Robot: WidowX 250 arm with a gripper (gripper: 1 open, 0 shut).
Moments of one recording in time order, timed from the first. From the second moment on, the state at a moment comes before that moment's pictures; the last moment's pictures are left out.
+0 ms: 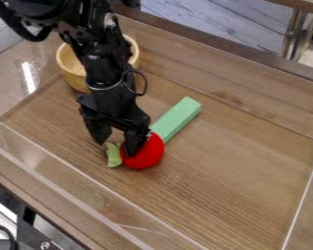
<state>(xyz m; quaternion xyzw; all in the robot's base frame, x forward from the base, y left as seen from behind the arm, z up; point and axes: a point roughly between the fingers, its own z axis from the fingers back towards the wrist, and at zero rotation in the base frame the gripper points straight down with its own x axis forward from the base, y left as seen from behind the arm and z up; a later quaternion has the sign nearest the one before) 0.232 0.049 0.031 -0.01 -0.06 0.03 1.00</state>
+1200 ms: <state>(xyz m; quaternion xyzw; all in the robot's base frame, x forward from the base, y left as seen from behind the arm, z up) 0.226 0.049 0.043 -0.02 -0.04 0.19 0.98</state>
